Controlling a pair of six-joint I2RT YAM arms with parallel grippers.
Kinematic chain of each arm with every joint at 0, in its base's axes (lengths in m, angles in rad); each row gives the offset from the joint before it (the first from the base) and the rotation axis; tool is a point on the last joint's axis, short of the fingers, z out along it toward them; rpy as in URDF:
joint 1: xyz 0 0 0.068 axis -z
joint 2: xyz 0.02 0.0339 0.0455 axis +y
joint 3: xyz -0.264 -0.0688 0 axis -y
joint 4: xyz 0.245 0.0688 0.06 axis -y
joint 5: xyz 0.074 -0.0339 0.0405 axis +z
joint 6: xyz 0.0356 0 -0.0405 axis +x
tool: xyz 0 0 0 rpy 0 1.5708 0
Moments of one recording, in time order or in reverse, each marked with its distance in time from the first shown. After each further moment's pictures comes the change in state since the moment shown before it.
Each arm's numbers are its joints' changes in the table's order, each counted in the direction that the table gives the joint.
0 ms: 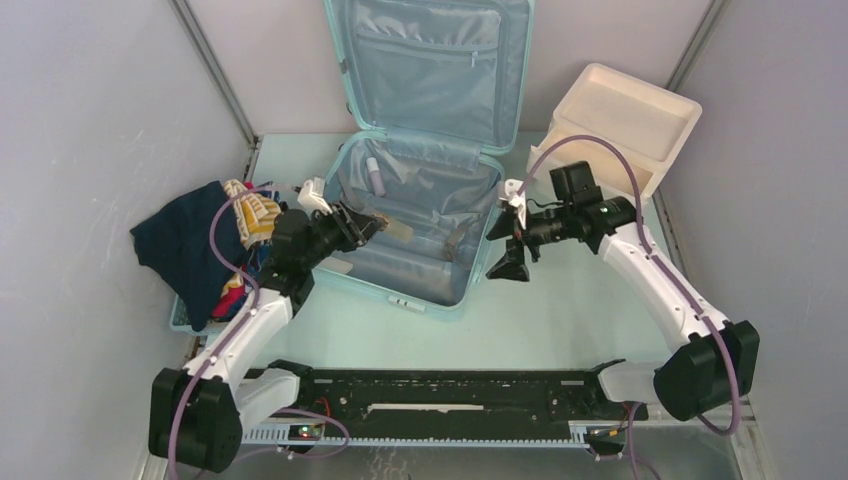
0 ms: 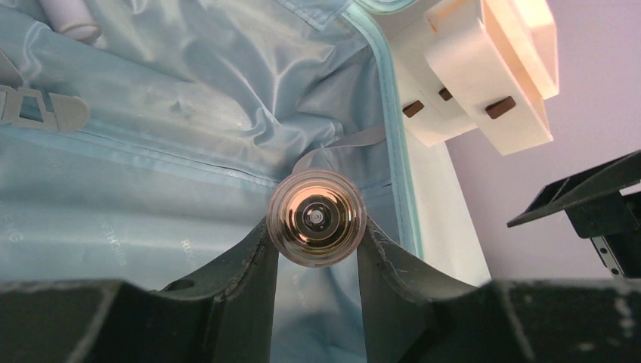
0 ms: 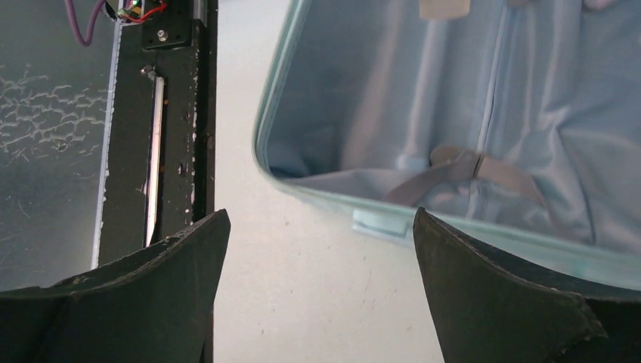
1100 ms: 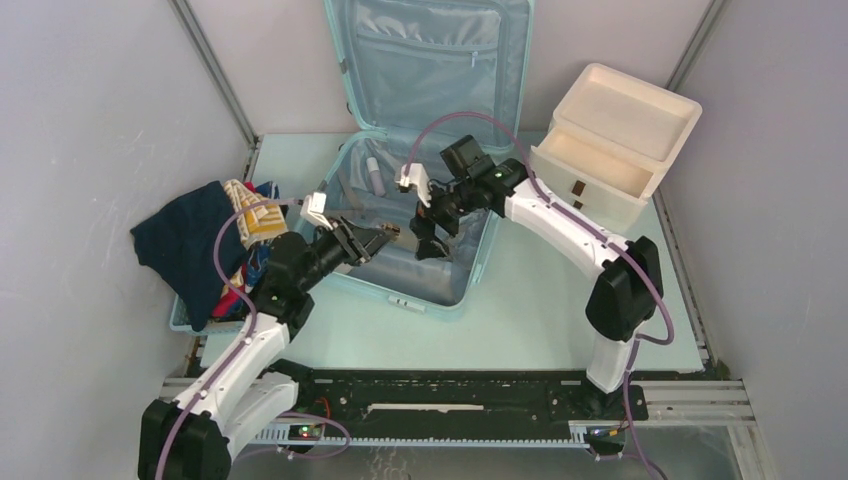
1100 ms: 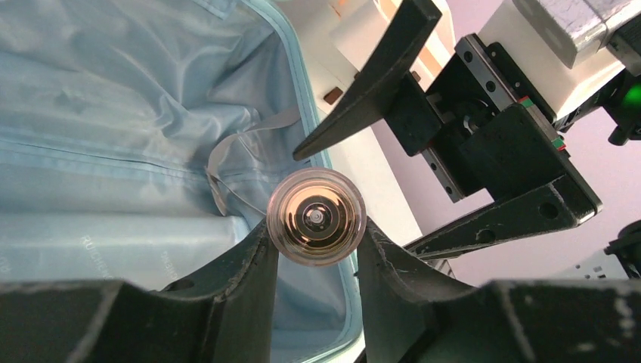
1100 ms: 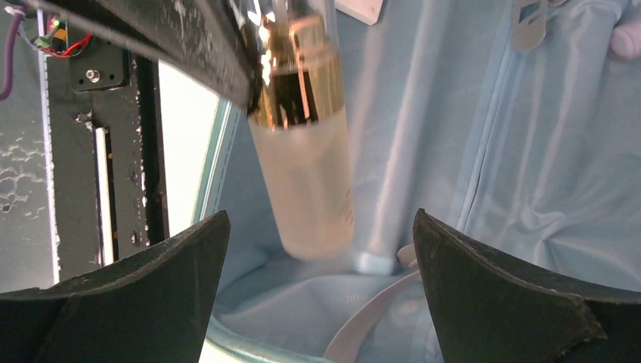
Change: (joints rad) left arm 0.075 -0.196 -0.133 0.121 -0.051 -0.113; right arm -0.357 0.518 0.541 0.006 -0.339 0.222
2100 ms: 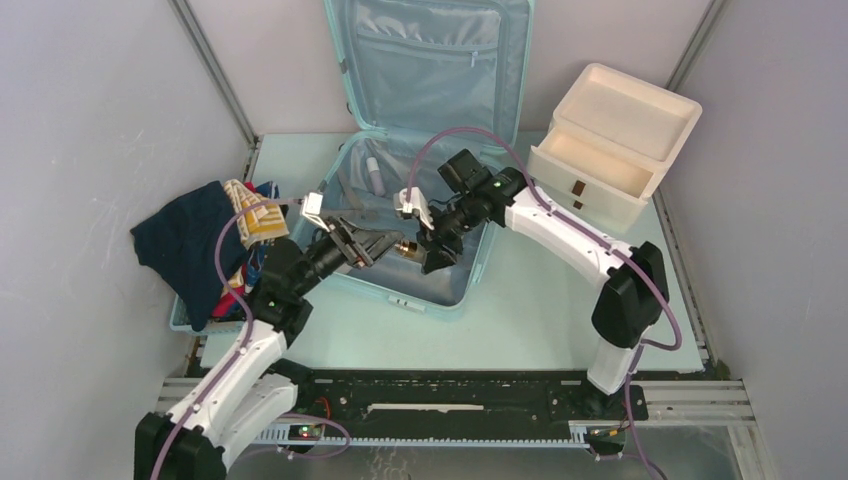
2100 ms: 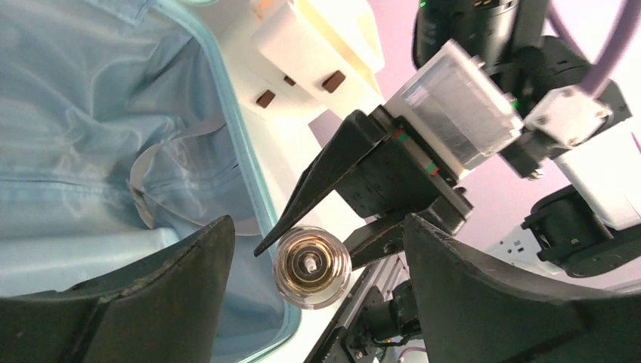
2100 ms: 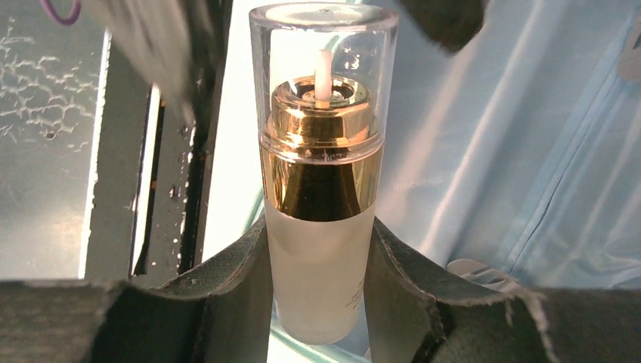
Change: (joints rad) left arm 0.041 -0.032 0.000 0.073 -0.071 -0.109; right arm -0.052 -0.010 -0.025 -0.103 0.084 -0.154
